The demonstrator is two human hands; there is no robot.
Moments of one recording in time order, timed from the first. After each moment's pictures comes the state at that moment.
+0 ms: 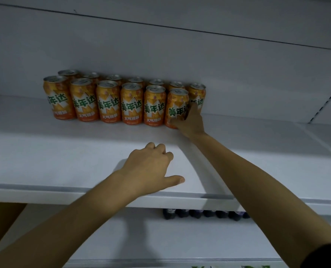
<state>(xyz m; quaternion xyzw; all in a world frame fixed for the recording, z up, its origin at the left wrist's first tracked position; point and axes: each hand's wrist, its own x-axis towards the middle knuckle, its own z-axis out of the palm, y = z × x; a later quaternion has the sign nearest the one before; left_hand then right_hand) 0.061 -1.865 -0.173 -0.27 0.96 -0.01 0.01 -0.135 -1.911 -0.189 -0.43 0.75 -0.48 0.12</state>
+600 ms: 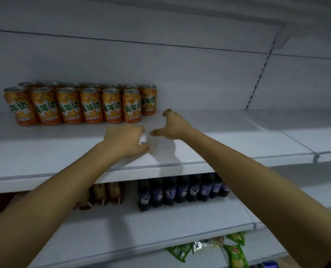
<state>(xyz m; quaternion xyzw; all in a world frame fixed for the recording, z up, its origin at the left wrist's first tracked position) 0.019 -1.835 -0.148 -0.30 0.95 -0.07 -0.06 -0.134 -1.766 -0.136 -0.50 0.83 -0.22 0.09</state>
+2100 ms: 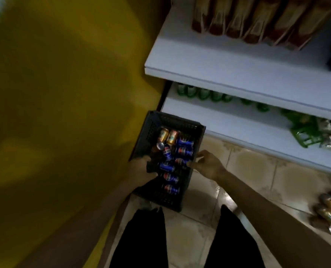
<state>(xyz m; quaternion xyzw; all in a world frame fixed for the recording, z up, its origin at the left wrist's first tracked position) 0.572 -1.704 -0.543 -0.64 0.62 0.40 0.21 0.344 -1.672 -0.558 -0.41 0.69 -0.06 0.59</state>
